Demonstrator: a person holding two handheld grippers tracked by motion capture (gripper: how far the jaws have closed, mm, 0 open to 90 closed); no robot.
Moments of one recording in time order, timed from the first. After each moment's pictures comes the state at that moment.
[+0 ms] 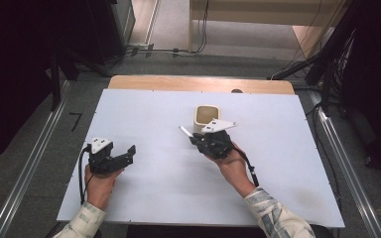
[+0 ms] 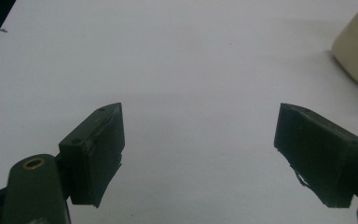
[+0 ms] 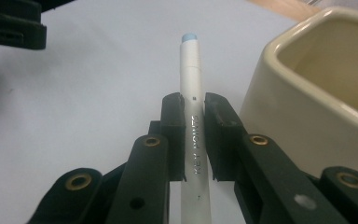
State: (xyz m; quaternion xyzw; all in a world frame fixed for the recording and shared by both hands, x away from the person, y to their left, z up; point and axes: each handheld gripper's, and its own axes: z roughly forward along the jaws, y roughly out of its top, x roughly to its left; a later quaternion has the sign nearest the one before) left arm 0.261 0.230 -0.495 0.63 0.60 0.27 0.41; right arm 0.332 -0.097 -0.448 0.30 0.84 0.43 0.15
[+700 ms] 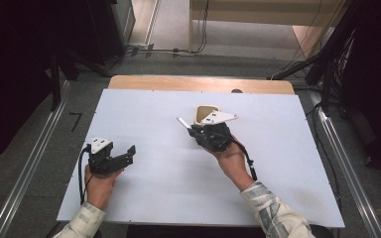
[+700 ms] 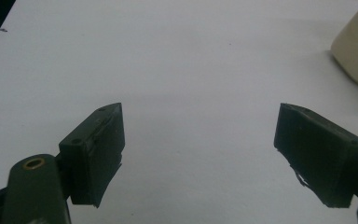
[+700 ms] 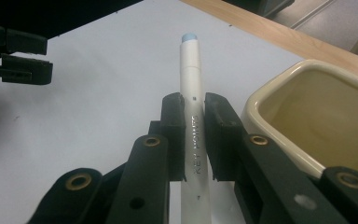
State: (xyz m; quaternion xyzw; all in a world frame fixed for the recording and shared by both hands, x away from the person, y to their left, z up) left arm 0.260 0.230 -0.495 0.63 0.60 0.27 0.41; right arm 0.340 -0.093 -0.428 0.29 0.83 0.45 0.16
